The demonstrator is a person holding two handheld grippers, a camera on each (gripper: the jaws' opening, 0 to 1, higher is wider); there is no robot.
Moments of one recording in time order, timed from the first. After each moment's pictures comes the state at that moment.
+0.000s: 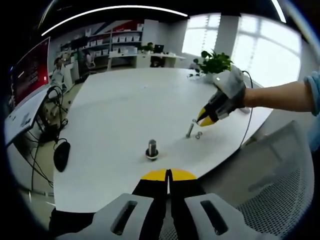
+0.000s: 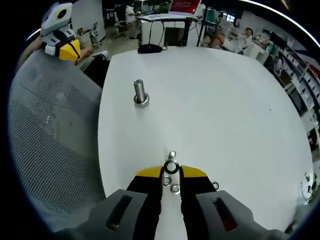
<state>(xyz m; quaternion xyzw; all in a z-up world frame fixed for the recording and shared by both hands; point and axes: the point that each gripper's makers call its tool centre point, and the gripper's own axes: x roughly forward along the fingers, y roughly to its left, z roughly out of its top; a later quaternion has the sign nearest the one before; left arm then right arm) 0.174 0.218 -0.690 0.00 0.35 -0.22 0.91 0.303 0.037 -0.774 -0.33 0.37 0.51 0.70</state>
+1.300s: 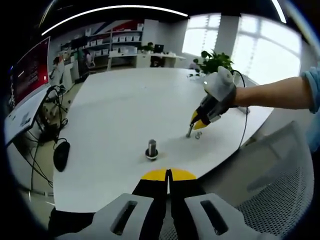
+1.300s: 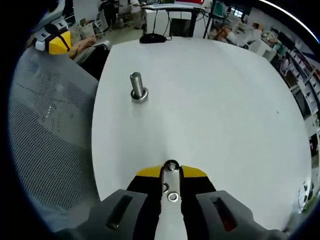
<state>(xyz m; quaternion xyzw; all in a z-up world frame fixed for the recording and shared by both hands) 0.174 0.218 -0.690 0.00 0.35 -0.22 0.91 0.310 0.049 -0.796 -0.37 0.40 0.52 0.67</state>
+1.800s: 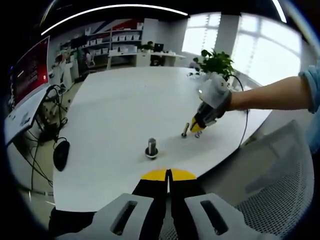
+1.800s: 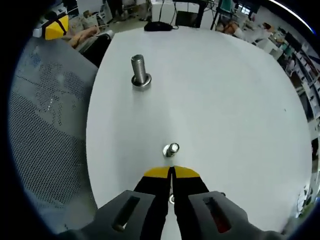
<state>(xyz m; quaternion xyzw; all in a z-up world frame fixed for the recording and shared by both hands) 0.173 0.218 -0.692 0.00 0.35 -0.23 0.91 0.308 0.047 -0.826 -0.39 0.41 0.52 0.64</state>
